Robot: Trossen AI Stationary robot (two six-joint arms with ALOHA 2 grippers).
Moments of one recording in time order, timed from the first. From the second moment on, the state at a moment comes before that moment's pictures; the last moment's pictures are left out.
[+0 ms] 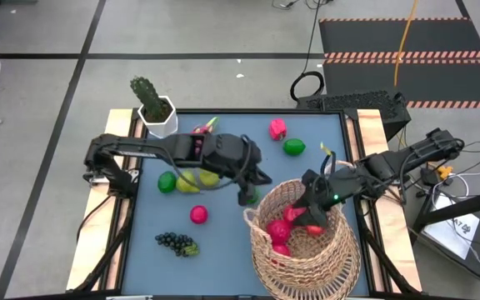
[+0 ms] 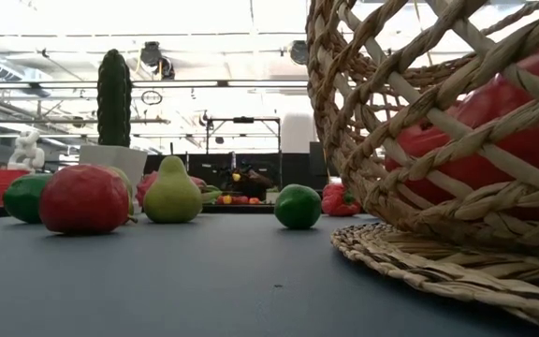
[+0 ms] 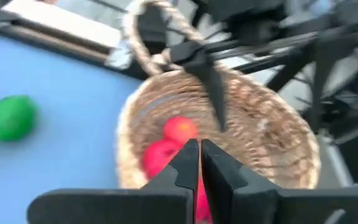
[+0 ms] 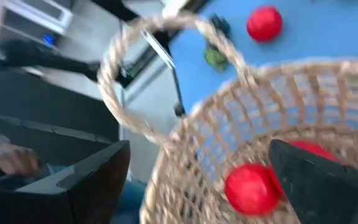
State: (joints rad) left arm -0.08 1.73 1.83 -0.58 0.07 -0.38; right arm 0.39 1.10 1.11 -0.53 -0.03 1.01
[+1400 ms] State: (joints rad) left arm -0.08 1.61 1.83 -1.09 -0.01 -0.94; right arm 0.10 0.85 1.11 -0.56 -0.15 0.19
